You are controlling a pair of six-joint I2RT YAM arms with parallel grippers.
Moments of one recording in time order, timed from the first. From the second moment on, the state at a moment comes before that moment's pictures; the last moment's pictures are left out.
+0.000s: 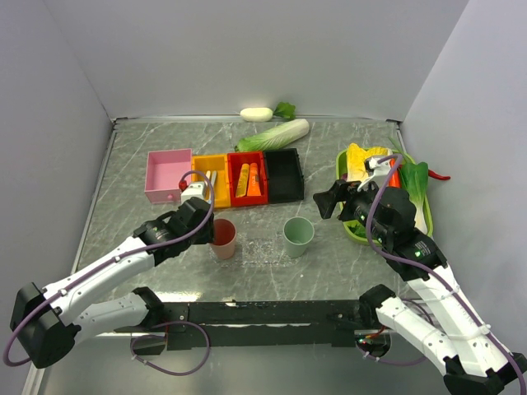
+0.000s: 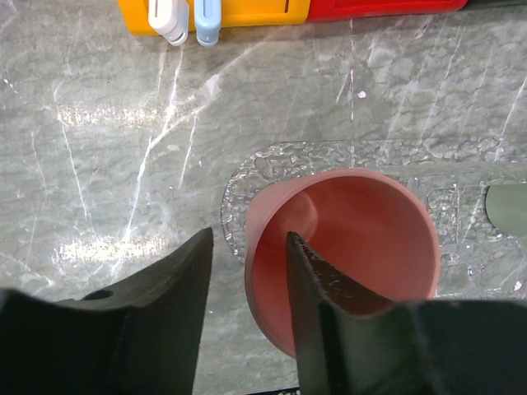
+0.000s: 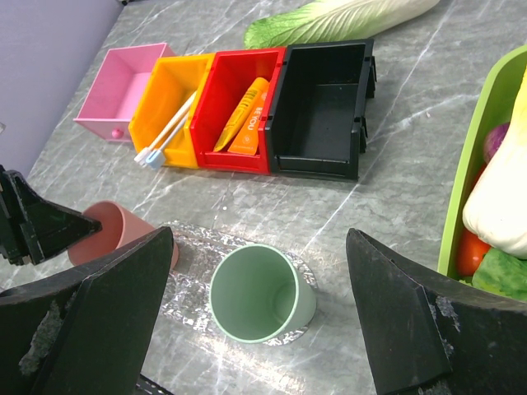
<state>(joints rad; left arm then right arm) -0.76 1.00 0.76 -0.61 -0.38 -0.67 0.48 0.68 0.88 -0.46 0.04 0.38</state>
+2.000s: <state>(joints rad) -0.50 1.06 0.93 -0.08 -0.27 -0.25 0.69 1.12 1.15 -0.51 0.17 0.46</state>
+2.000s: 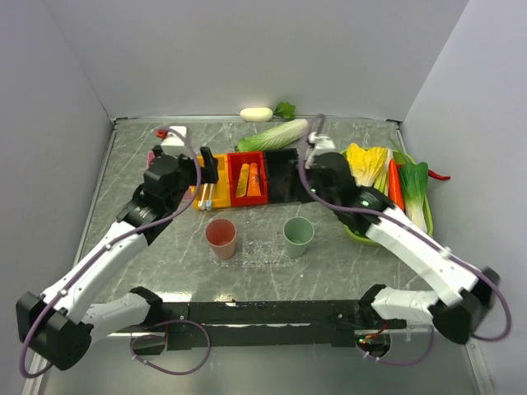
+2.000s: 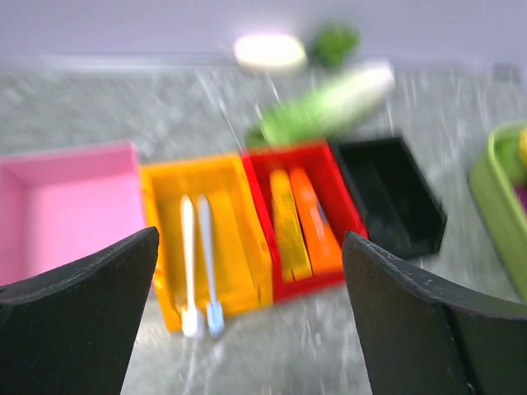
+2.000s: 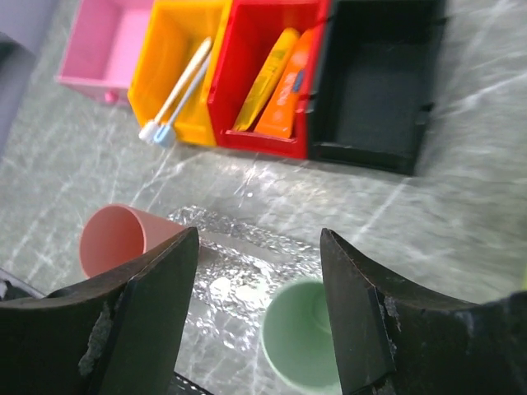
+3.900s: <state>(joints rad) -0.50 0.98 0.87 0.07 -0.45 -0.24 0.73 2.15 1.78 -0.64 0.28 0.49</state>
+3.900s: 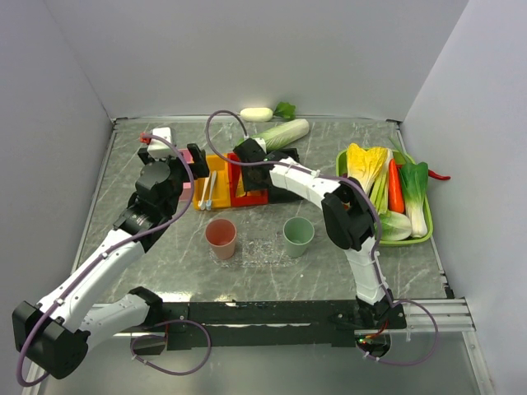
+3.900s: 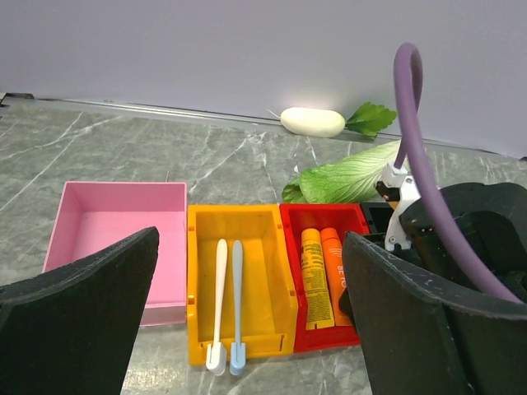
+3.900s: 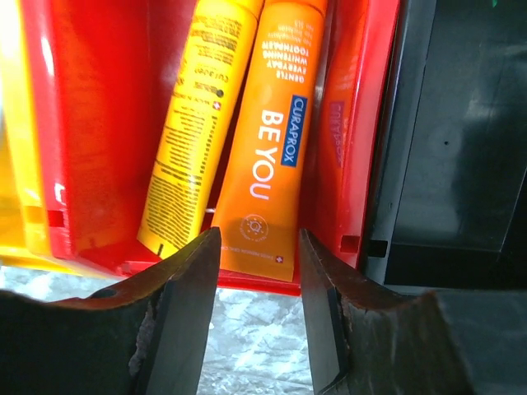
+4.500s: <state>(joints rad) -0.50 0.98 0.87 0.07 -0.45 -0.24 0.73 2.20 1.83 -0.64 0.29 0.51</state>
